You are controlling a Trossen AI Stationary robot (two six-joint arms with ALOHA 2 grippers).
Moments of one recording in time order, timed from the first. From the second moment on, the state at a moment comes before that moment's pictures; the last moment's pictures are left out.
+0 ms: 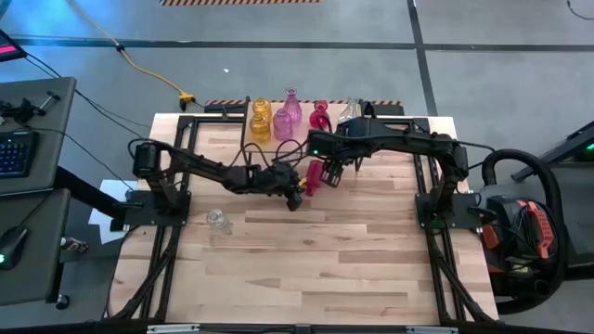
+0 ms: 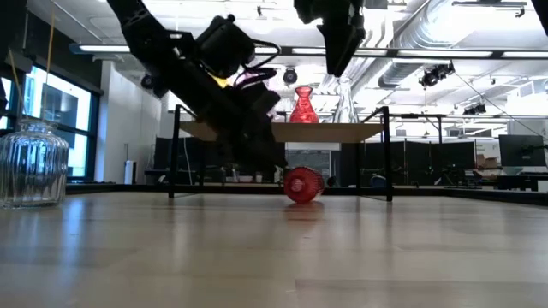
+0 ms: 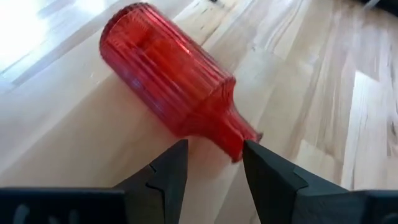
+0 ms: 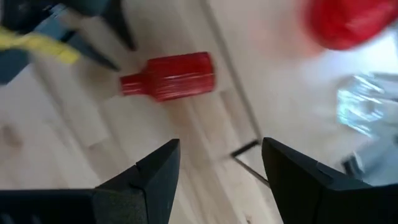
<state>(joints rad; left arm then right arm) 0.10 1.79 0.86 0.25 -0.17 -0.42 -0.11 1.84 1.95 -1.46 0.30 0.27</state>
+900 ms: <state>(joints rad) -0.02 1.14 0.86 0.01 -0.18 -0.30 -0.09 1.99 1.95 -1.30 -0.06 -0.55</state>
